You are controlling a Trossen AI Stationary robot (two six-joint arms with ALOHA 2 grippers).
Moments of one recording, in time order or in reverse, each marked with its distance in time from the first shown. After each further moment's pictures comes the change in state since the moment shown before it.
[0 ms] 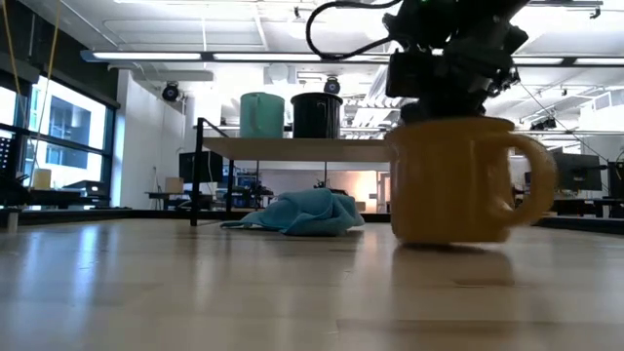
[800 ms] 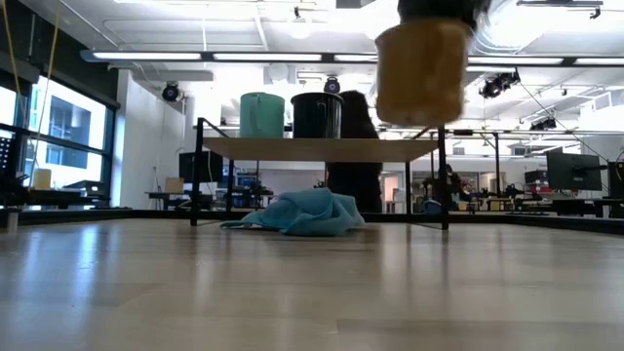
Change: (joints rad) left arm 0.001 0.000 0.000 -0.061 -0.004 0.018; right arm -0.153 -0.195 0.347 -0.475 0.139 0.132
